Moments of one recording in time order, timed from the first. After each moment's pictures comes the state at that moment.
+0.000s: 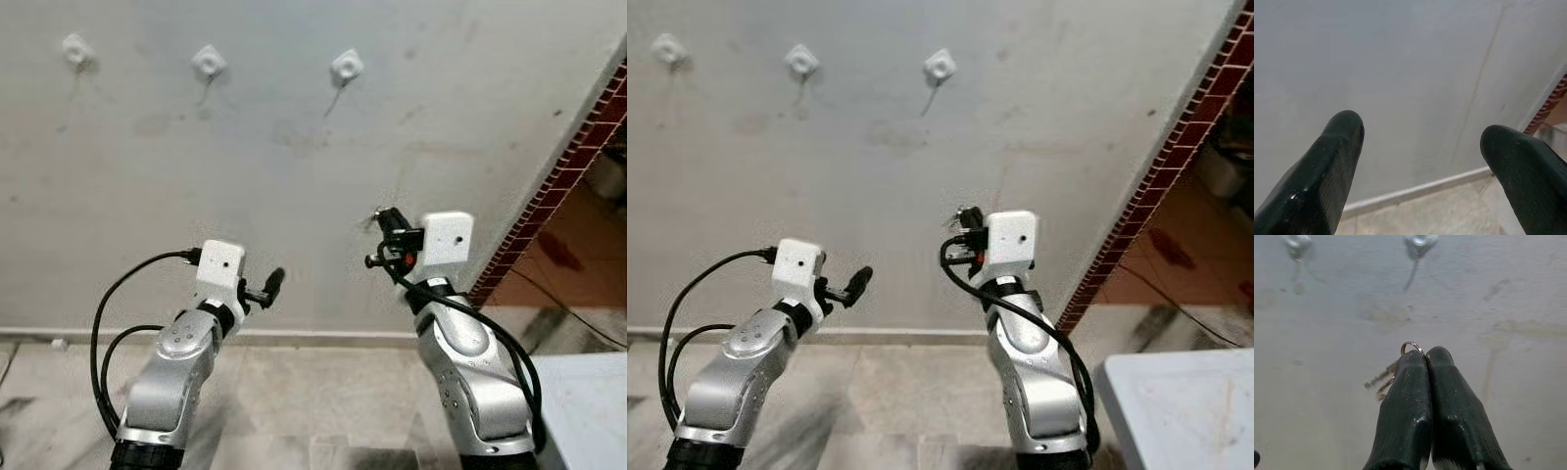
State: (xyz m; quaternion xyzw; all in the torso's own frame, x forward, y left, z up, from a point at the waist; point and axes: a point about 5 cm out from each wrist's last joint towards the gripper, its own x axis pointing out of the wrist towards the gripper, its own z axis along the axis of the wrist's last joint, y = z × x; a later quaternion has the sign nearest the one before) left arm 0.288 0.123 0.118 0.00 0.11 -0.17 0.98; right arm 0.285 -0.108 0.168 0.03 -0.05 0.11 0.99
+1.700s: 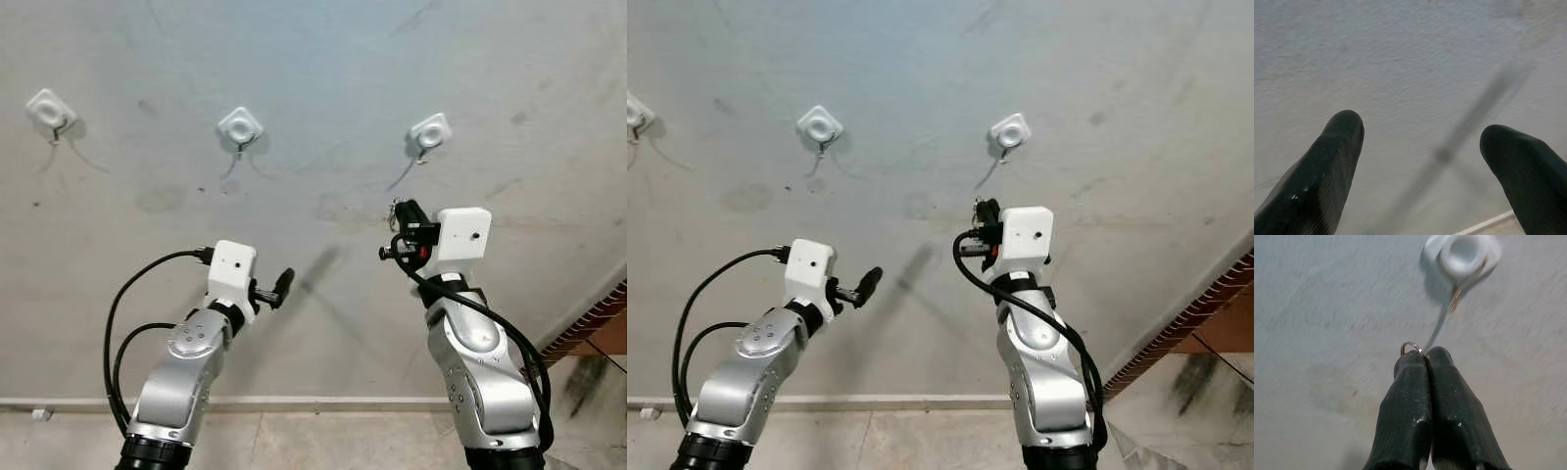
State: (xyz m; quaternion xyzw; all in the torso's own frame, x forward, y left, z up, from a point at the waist) left arm 0.295 0.127 0.113 0.02 0.11 -0.16 0.98; right arm 0.292 -0.119 0.181 0.02 -0.10 0.08 0.99
